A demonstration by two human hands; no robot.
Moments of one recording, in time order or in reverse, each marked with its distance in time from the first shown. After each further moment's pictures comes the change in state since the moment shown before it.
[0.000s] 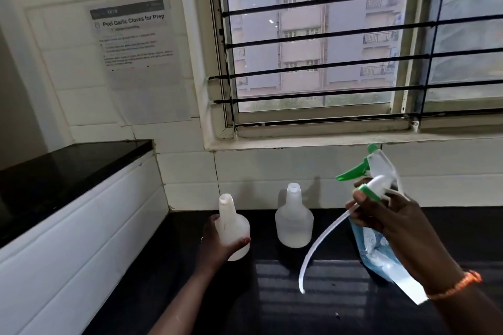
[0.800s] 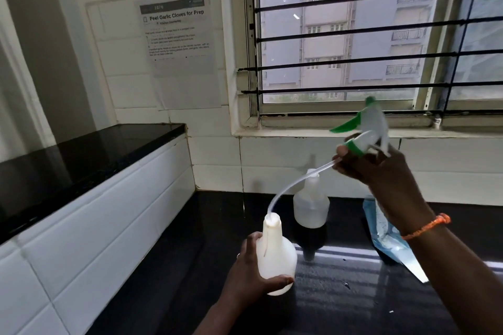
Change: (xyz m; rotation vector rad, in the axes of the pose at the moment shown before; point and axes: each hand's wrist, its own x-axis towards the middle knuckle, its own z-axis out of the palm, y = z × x) left_hand -0.128 0.012 -0.011 0.089 -0.198 0.156; right_hand -0.001 -0.048 0.060 0.043 -0.035 -0.161
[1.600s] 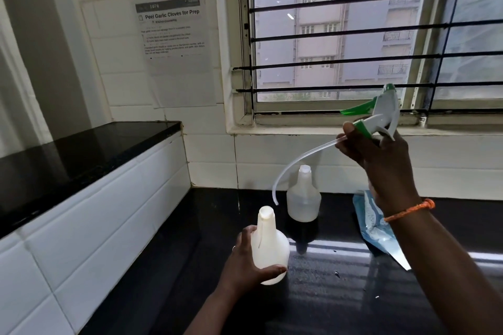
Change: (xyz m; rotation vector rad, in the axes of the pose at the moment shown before) left_hand -0.001 0.002 0.000 -0.010 -0.007 -0.007; right_hand 0.001 -0.019 0.005 0.054 0.145 -0.061
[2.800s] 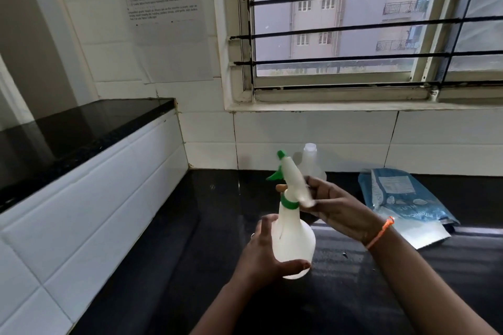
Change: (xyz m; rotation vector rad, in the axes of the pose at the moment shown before) left_hand -0.005 0.007 0.012 0.018 -0.164 0.015; right_hand -0.044 0.098 -0.010 0.139 -0.751 0.670
